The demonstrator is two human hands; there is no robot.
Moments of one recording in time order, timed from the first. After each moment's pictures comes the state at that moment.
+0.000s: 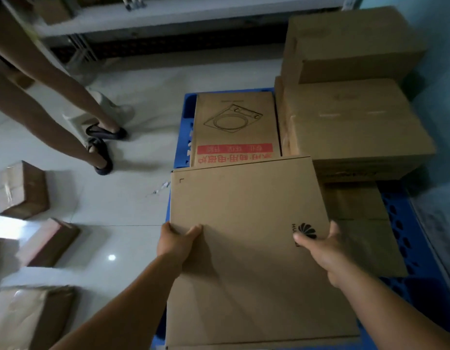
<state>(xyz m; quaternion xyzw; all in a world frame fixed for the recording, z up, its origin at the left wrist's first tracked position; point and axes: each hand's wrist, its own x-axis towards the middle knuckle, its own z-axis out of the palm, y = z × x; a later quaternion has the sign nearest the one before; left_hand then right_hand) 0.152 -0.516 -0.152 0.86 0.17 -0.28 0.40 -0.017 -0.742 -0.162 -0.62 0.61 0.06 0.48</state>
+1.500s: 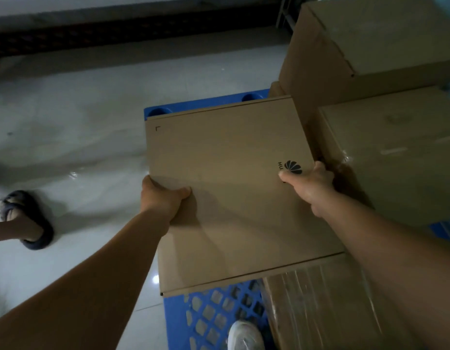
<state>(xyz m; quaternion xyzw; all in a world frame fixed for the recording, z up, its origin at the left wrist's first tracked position) 0.523 -0.647 -0.216 0.84 0.04 -0.30 0.46 0.342 -0.850 -0.209 -0.62 0.67 -0.03 0.40</state>
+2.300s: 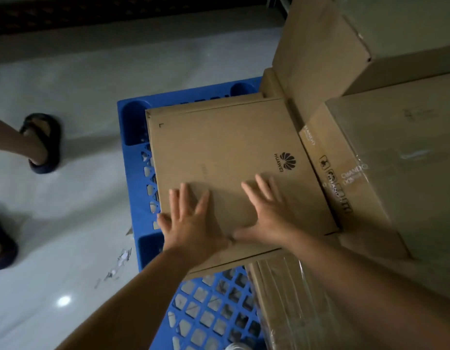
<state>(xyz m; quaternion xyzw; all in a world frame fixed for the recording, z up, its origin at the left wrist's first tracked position) 0.483 -0.694 -0.285 0.87 -0.39 -0.31 0.03 0.361 -0.834 -0.288 -0.88 0.34 0.20 0.27</state>
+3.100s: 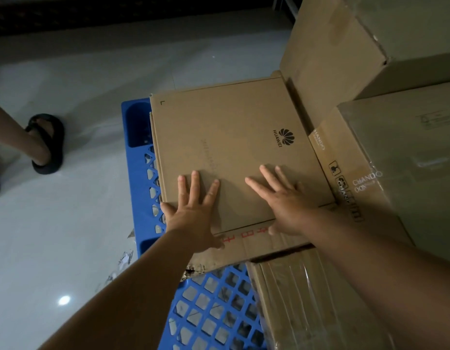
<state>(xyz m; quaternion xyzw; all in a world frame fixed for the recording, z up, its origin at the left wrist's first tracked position) 0.515 -0.723 -0.289 0.82 -0.44 -0.35 -0.09 0.375 -0.876 -0.279 -0.90 0.28 0.30 0.16</state>
